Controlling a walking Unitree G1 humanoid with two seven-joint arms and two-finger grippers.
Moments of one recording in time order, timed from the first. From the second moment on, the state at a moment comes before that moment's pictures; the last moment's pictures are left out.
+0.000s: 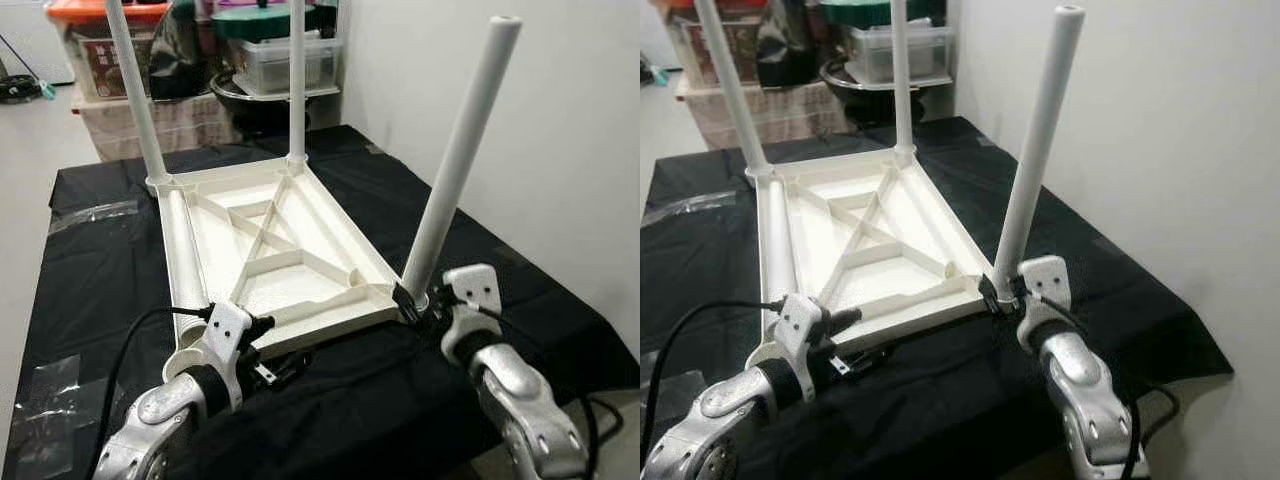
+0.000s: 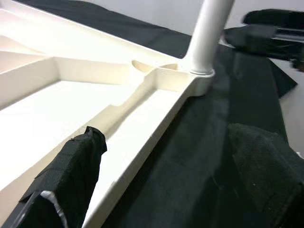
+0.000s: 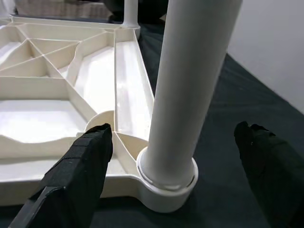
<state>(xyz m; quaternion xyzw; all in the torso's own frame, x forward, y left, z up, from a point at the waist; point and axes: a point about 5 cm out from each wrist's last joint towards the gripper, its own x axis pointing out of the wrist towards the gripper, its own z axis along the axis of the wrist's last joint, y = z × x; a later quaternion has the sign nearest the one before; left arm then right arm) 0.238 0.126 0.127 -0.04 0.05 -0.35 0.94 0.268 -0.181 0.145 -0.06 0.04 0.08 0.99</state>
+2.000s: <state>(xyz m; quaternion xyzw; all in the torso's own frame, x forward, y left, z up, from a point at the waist) 0.229 0.164 0.144 0.00 -0.03 -0.02 1.00 0.289 -0.131 0.158 -0.05 0.02 0.19 0.98</state>
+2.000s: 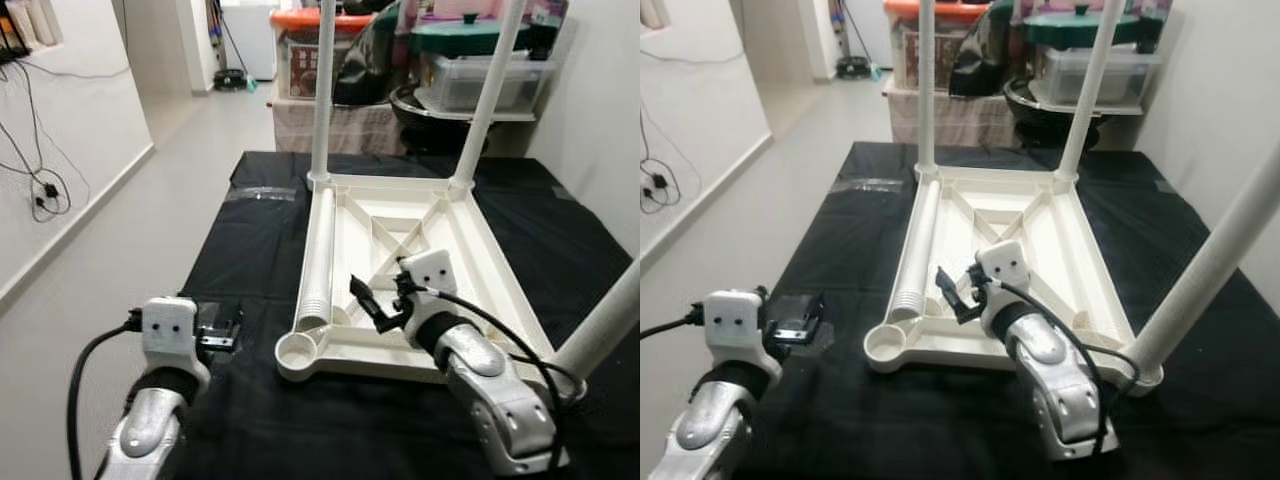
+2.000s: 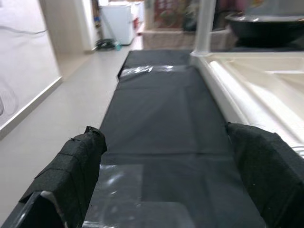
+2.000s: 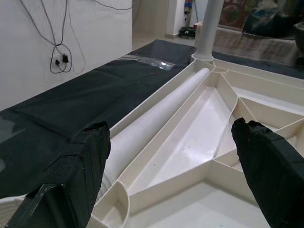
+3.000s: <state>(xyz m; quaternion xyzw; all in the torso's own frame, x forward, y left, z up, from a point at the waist) 0.229 0.168 0.128 0.02 0.01 -0.03 1.00 0.299 -0.154 0.165 -0.33 -0.06 0.19 0.92</state>
